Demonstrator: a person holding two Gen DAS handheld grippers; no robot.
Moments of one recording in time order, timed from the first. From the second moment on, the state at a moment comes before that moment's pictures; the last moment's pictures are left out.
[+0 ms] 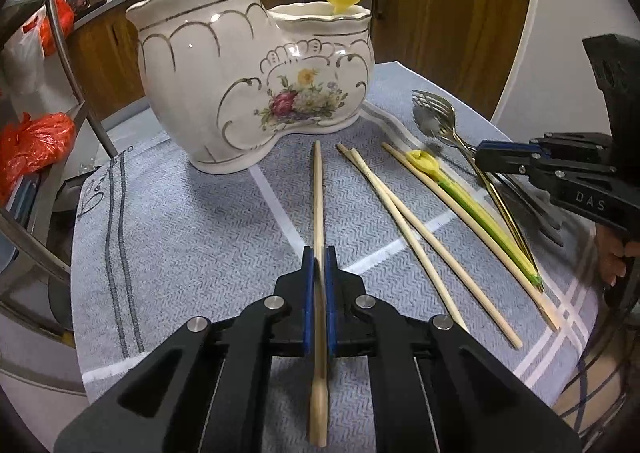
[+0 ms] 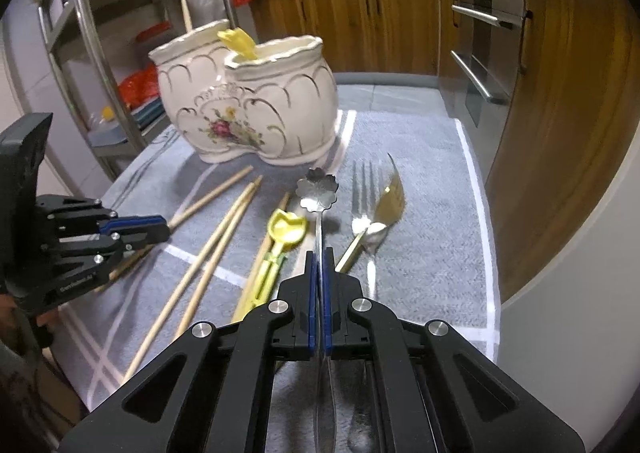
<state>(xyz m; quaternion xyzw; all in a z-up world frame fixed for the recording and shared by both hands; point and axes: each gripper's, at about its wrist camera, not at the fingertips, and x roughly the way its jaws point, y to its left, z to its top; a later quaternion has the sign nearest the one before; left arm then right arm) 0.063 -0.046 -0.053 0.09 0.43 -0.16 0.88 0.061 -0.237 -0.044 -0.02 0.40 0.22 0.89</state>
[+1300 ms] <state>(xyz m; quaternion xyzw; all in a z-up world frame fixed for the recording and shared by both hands) 0.044 -0.023 -0.047 0.06 0.41 -0.19 0.89 0.069 -0.222 -0.027 -0.04 0.38 0.22 0.90</state>
